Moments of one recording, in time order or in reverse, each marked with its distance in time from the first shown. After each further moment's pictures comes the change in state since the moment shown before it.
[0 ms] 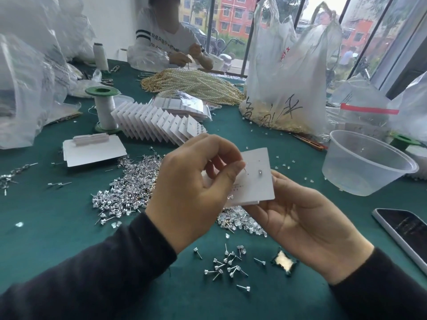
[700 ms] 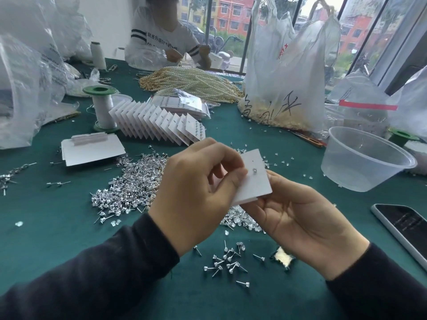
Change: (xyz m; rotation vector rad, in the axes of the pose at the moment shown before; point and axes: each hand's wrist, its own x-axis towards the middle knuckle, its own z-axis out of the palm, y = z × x) left_hand -0.004 0.000 0.002 0.129 -0.033 0.043; right_hand 0.001 0.003 -0.001 0.020 -0.010 0.022
